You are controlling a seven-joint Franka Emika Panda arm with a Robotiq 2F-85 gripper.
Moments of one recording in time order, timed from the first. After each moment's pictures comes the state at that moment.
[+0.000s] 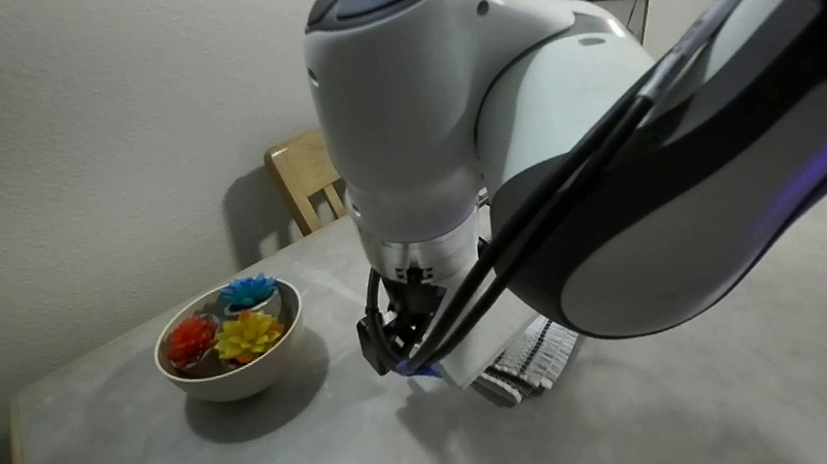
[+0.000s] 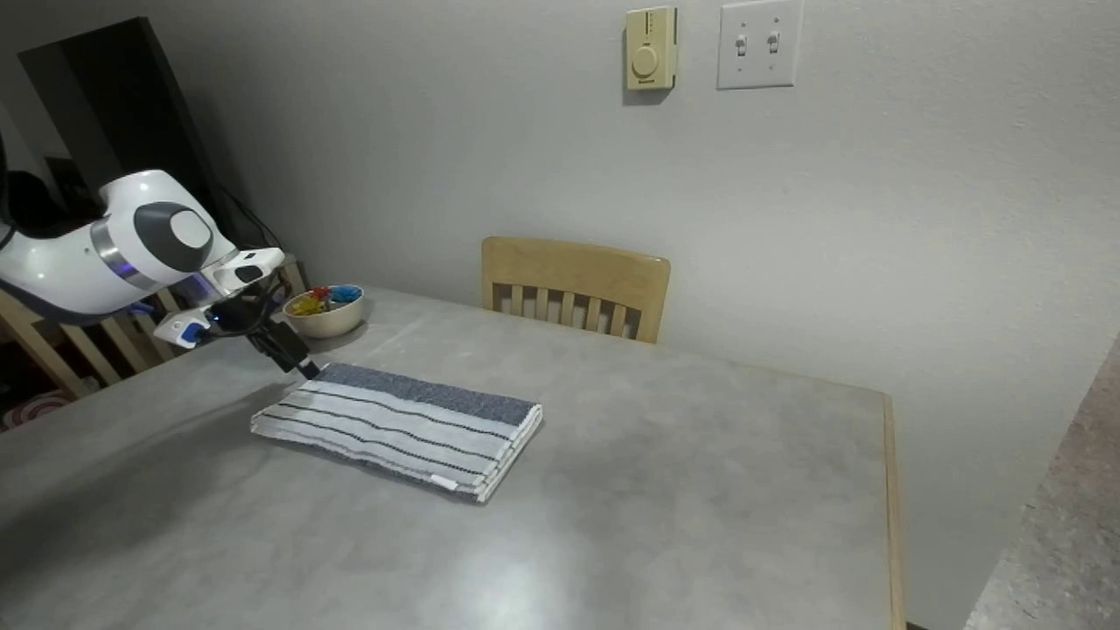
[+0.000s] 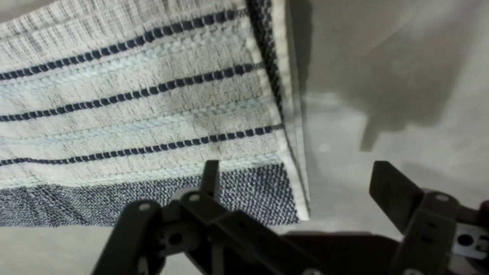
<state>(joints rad) 0.62 0.71 -0.17 -1.80 -0.37 2.60 0.88</state>
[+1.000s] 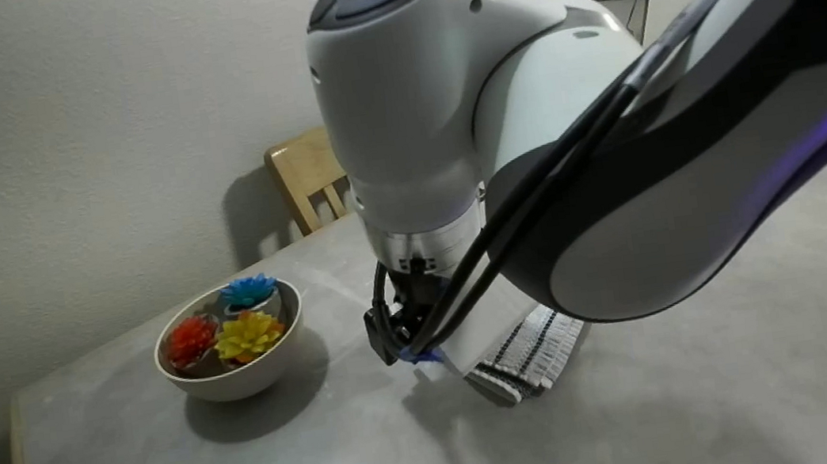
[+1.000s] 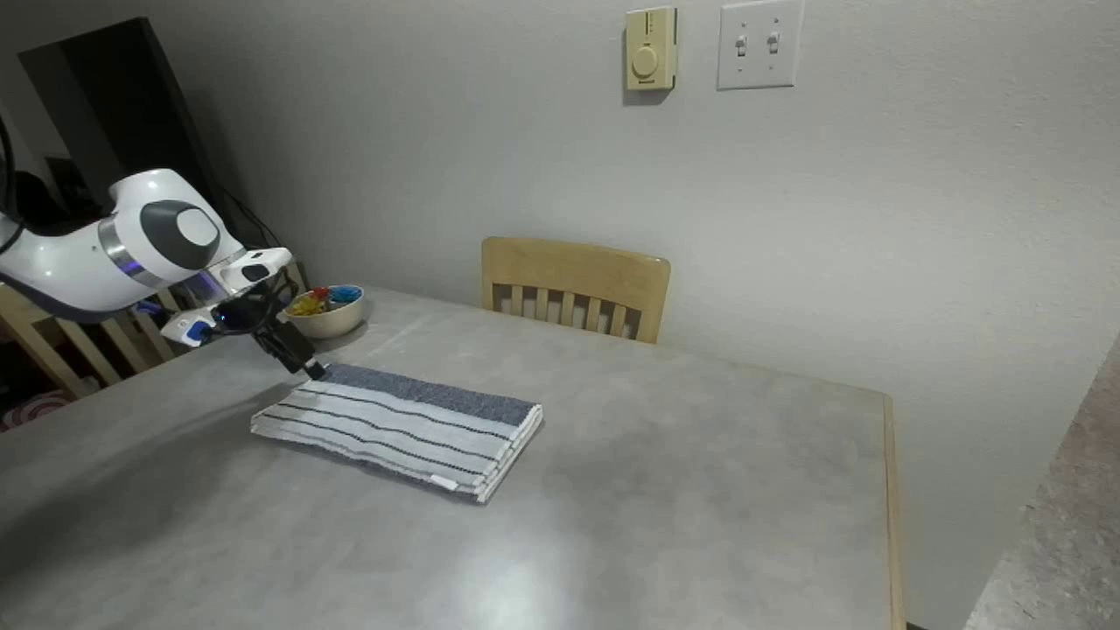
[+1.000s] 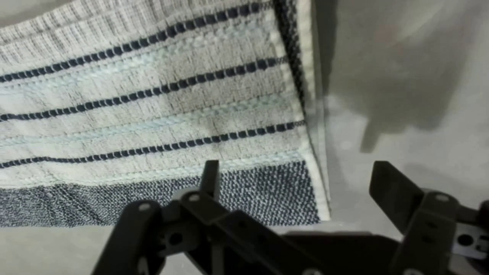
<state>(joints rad) 0.61 0.71 -0.17 -1.79 -0.37 2.57 0.88</state>
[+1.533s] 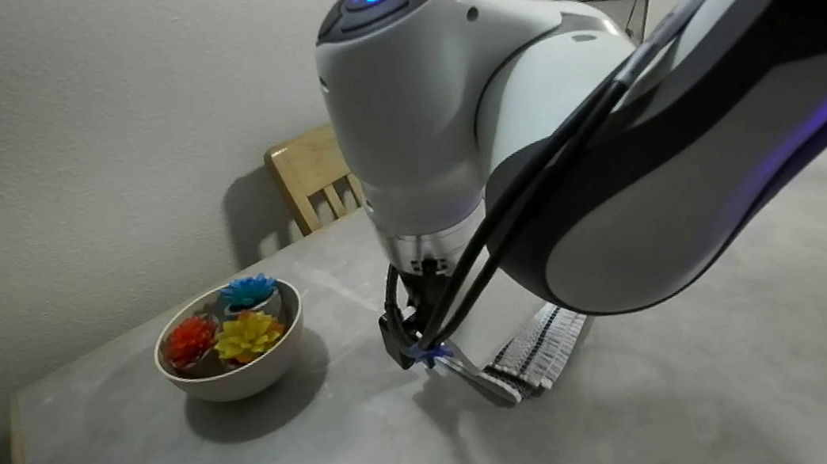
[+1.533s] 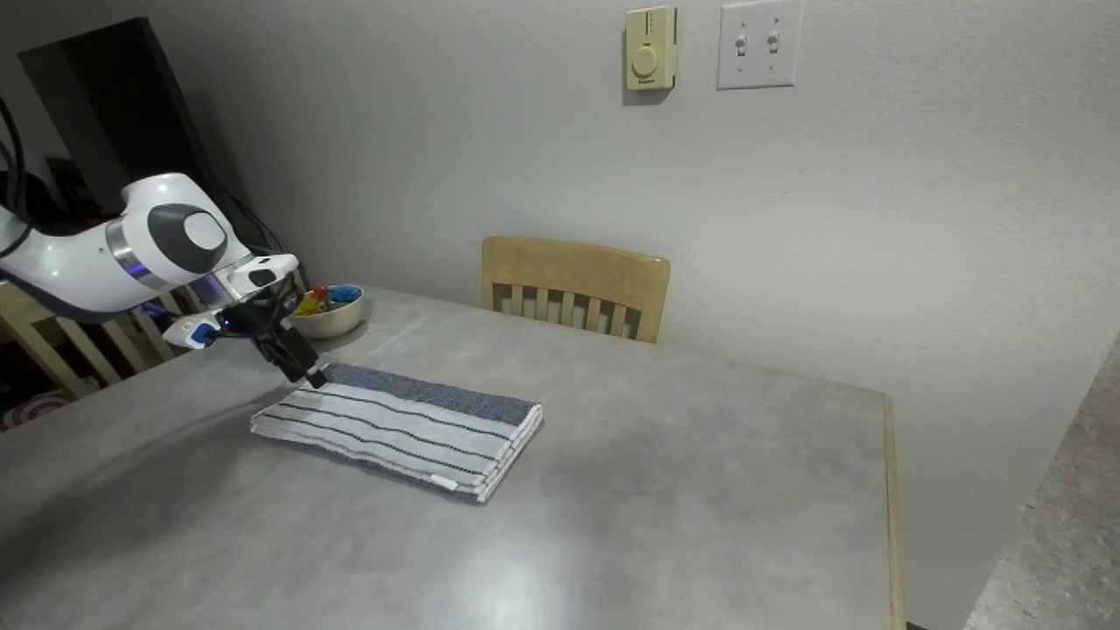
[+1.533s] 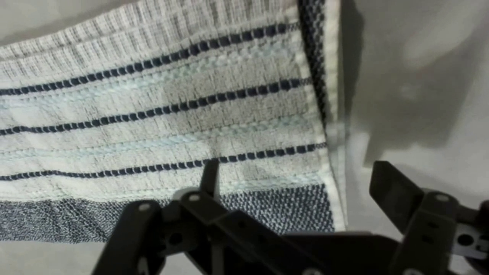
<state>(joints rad) 0.56 0.72 -0.13 -1.79 -0.37 2.53 0.83</state>
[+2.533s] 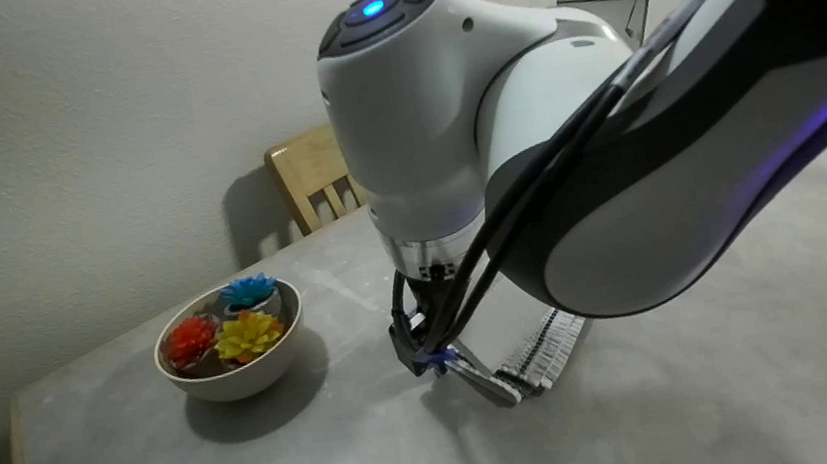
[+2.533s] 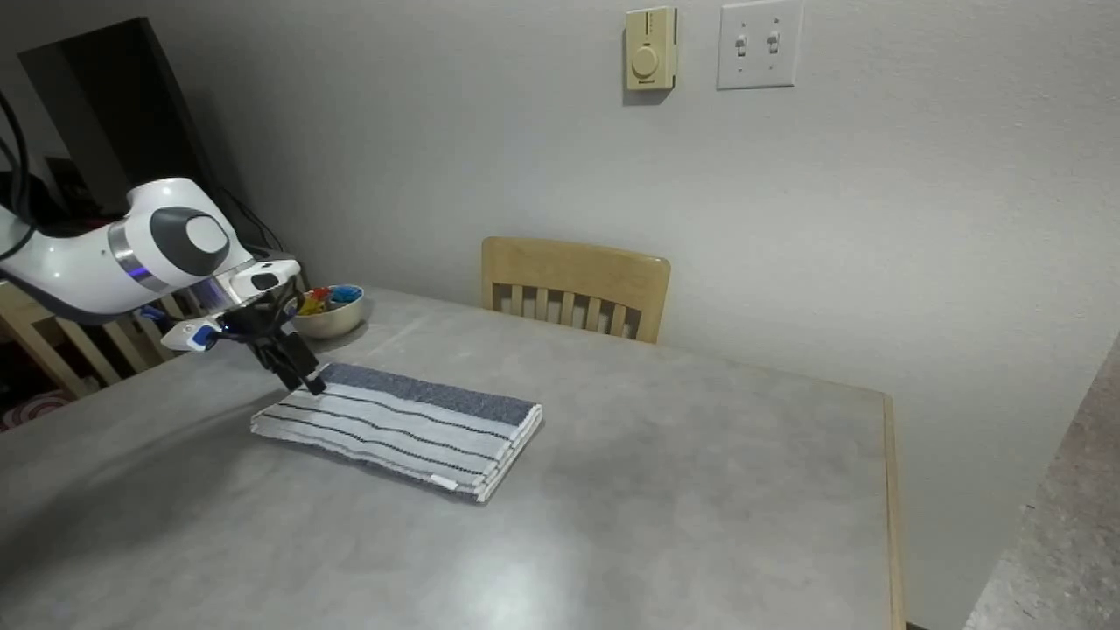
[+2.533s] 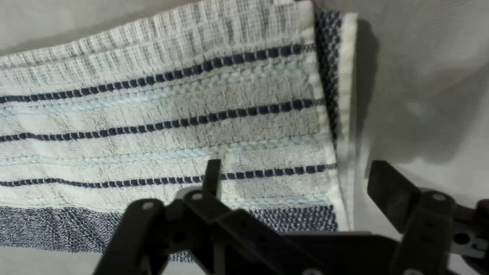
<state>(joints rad) 0.54 0.72 -0.11 -1.79 -0.37 2.49 0.79</state>
